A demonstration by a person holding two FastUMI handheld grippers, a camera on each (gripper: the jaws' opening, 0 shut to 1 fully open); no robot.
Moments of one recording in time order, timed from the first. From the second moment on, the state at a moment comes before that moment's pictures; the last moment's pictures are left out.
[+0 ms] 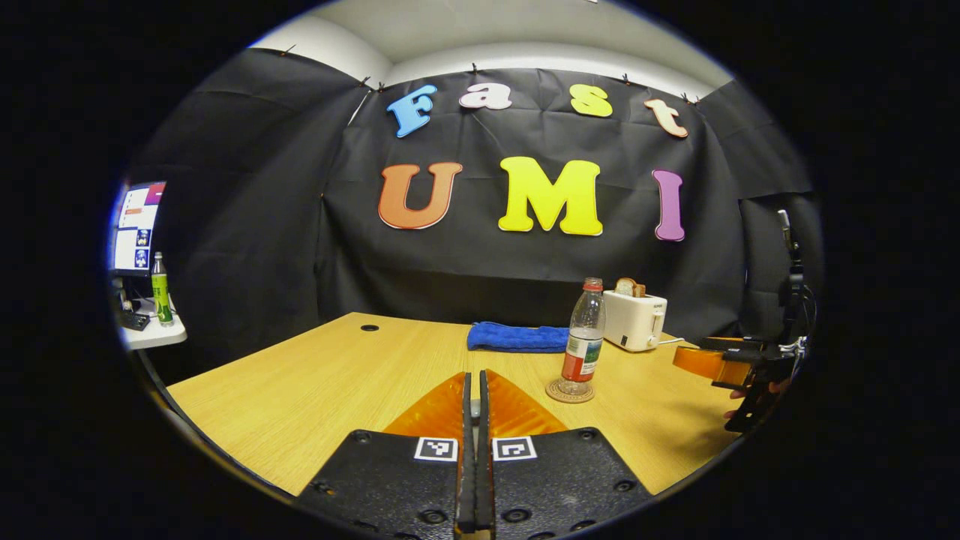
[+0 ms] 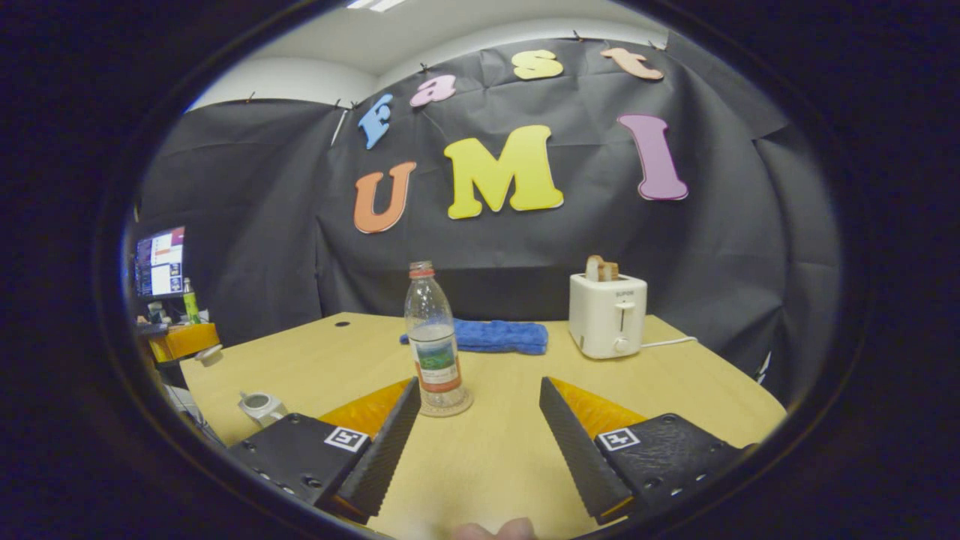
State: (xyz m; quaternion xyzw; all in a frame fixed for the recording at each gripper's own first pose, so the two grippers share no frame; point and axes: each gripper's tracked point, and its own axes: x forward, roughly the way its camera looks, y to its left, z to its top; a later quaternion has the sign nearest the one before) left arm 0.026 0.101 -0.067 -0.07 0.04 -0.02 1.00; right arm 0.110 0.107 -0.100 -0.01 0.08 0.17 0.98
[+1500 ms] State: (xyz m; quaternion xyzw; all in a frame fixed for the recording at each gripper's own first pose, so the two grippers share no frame) left arm 0.046 0.082 -0.120 -0.04 0.07 0.02 1.00; right arm 0.070 0.040 -0.094 -0.02 0.04 0.10 0.99
